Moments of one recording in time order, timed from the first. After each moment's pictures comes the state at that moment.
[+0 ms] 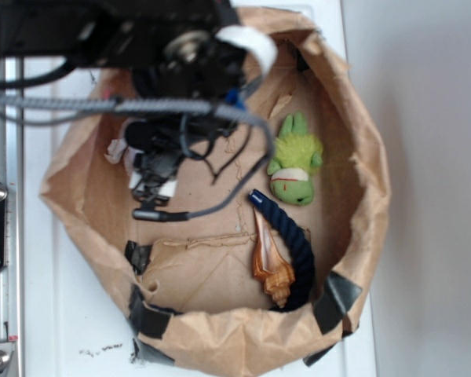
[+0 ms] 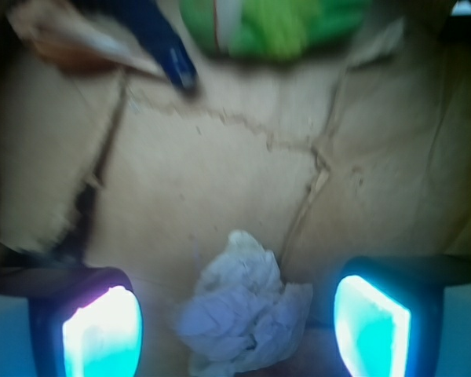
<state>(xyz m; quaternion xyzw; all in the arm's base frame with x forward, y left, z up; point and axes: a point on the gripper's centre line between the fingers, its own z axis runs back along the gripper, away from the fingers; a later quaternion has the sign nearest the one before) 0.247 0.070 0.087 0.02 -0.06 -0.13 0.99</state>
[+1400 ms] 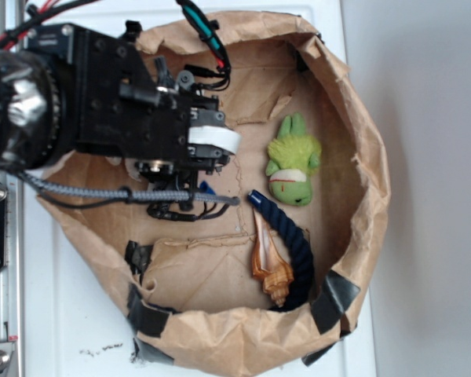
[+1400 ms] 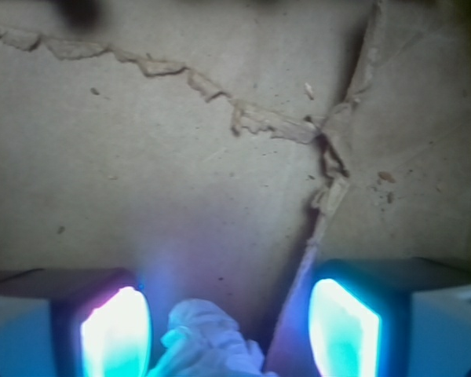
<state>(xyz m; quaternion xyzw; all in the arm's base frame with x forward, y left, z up) 0.262 0.074 0.033 0.13 -0.09 -0.13 0.98</state>
